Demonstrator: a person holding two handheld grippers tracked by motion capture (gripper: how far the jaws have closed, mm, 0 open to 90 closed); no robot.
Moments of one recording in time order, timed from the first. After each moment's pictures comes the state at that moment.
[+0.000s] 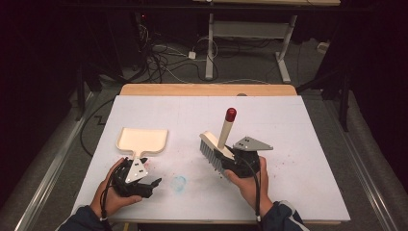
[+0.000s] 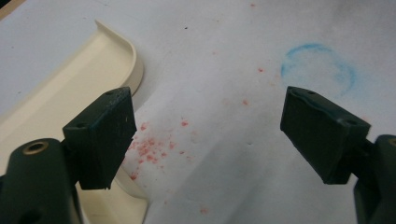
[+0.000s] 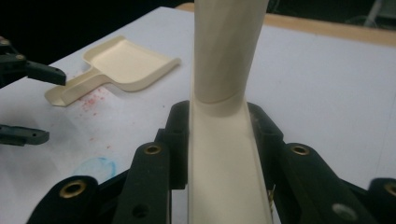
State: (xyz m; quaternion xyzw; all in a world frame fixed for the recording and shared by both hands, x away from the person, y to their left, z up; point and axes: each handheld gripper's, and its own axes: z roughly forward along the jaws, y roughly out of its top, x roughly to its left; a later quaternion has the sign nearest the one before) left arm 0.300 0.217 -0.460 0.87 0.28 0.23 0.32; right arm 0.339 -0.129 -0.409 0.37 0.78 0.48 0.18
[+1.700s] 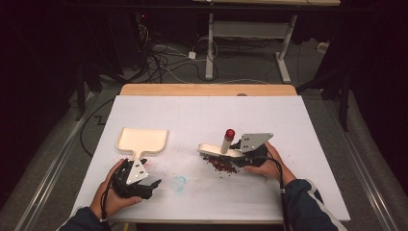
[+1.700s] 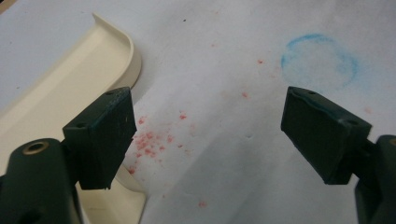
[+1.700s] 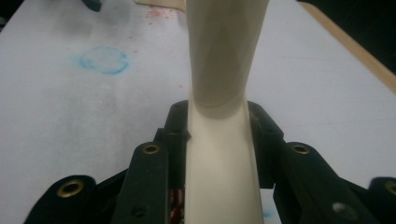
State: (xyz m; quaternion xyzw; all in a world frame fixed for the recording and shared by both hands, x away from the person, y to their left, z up) left arm 0.297 0.216 -0.463 0.88 0.28 0.23 0.31; right arm 0.399 -0.170 -0.438 0.04 0.87 0.46 0.15
